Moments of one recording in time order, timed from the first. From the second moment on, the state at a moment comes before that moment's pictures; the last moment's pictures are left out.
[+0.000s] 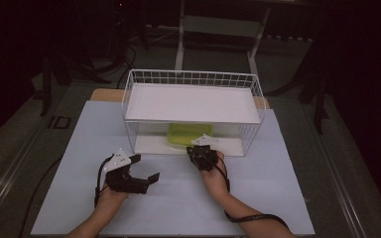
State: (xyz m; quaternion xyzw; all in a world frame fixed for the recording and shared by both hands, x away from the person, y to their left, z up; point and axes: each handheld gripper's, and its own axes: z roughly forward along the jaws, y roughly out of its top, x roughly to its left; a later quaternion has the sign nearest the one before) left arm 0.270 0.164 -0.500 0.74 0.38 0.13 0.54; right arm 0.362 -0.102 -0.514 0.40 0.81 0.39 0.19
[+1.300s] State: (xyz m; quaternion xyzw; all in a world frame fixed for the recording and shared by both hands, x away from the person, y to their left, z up) left arm 0.269 0.162 -0.504 0.75 0.38 0.13 0.53; right arm 0.387 -0.110 -0.516 0.42 0.79 0.39 0.20
